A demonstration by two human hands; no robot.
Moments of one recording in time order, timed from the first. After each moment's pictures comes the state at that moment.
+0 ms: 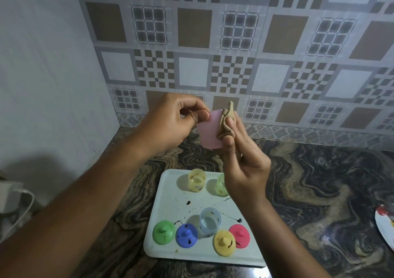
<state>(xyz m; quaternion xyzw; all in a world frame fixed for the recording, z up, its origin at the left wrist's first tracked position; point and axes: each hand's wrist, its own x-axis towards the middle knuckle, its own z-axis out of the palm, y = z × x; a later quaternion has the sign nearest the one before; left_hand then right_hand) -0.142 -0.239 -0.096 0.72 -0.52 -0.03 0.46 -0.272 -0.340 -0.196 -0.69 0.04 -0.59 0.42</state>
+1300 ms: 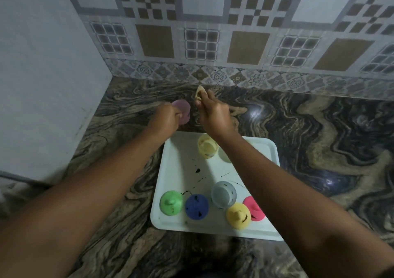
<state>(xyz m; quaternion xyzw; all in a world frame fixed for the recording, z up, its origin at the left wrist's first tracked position) 0.015 -0.309 -0.359 0.88 -0.41 -0.09 0.23 -0.105 -0.440 -0.359 -0.89 0.21 -0.26 0.30</state>
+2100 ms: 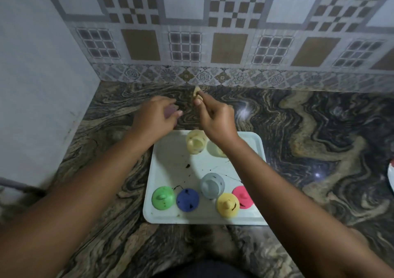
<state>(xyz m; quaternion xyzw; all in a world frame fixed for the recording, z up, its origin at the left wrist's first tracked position) -0.034 -0.292 -0.304 0.86 -0.41 -0.02 0.29 -0.174 -0.416 -0.307 -0.81 0.23 -0.34 0.41</state>
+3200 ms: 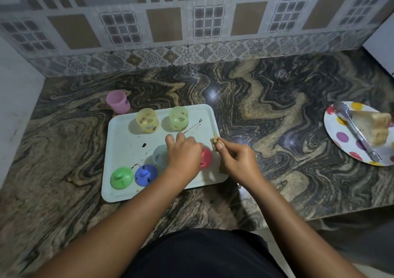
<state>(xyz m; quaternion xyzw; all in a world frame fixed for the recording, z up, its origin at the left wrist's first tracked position) -0.285 -0.327 -0.351 0.84 -0.54 -0.06 -0.03 -0.428 -0.403 -0.373 -0.72 0.42 -0.23 0.50</state>
